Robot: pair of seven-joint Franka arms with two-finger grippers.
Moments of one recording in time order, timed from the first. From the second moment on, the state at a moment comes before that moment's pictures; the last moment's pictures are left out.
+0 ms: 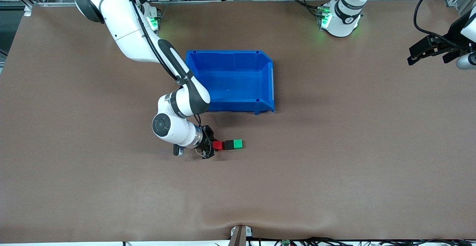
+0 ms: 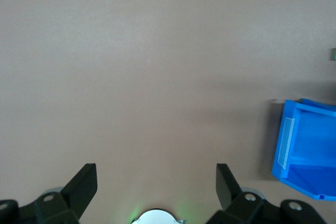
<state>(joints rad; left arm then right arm) 0.00 -0.05 -0.08 -1.53 0.04 1.48 -0.10 0.50 0.88 0.01 -1.40 0.48 2.40 1.69</state>
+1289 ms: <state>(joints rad) 0.00 -0.03 -0.08 -1.53 0.04 1.49 -0.10 0.52 0.91 0.01 -1.37 0.48 2.44 1.72</state>
